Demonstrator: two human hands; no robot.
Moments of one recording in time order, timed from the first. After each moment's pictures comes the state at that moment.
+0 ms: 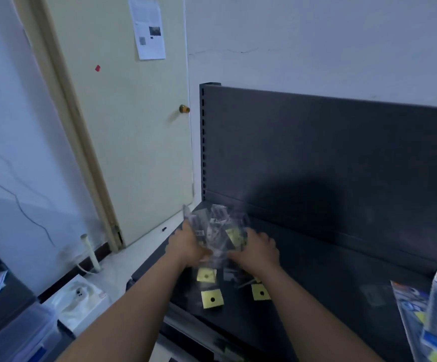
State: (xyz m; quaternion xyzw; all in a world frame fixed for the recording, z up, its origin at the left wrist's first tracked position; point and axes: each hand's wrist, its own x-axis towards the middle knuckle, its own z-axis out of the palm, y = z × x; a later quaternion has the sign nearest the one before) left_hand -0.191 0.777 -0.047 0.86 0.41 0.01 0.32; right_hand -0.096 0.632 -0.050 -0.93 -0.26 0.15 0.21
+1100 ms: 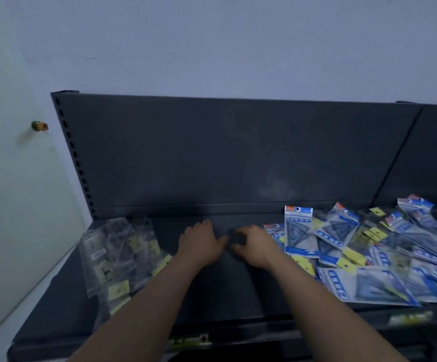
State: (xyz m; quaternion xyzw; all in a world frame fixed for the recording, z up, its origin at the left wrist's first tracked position) left_hand -0.135 0.596 -0.012 0.98 0.06 -0.02 0.20; right_hand -0.099 0.447 -0.027 -0.97 -0.14 0.05 0.20
